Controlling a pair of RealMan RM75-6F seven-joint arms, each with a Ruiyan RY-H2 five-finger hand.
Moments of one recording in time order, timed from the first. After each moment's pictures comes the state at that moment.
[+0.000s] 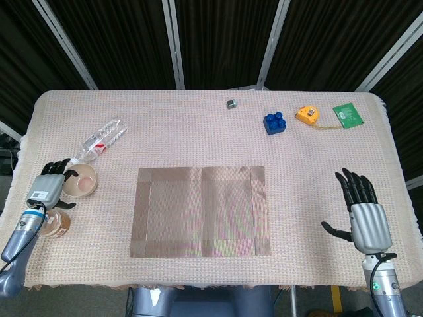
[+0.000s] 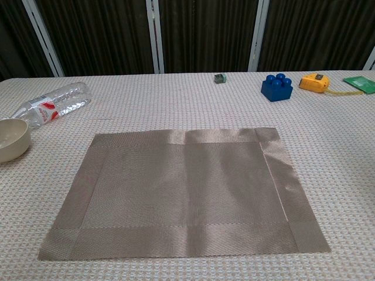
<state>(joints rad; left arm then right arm) -0.50 -1.31 -0.04 -1.27 1.10 0.94 0.12 0.16 -1.16 0.13 -1.85 -1.49 1.50 -0.18</state>
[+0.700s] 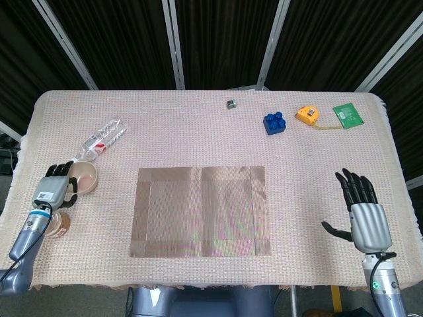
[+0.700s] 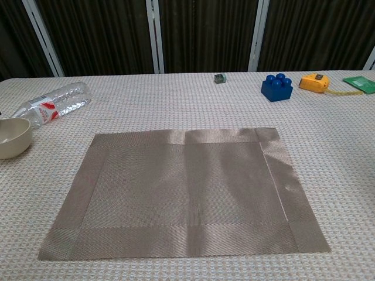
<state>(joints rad) -0.50 -1.38 -0.06 -1.20 1.09 0.91 0.16 0.16 -1.17 0.13 -1.84 -1.48 1.49 -0.17</state>
